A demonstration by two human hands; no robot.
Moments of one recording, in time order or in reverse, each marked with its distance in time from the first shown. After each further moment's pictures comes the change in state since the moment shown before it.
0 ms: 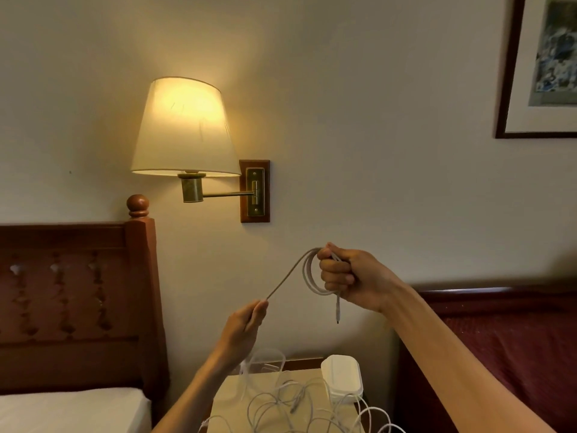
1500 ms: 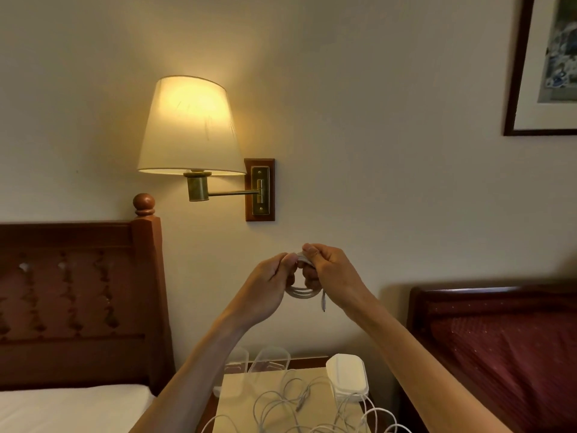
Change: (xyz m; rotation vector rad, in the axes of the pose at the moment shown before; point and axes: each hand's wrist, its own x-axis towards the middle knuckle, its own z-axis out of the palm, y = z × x) left_hand 0.024 0.135 -0.011 0.081 -0.152 0.037; right_hand 0.018 0.031 0.038 -0.786 0.297 -0.416
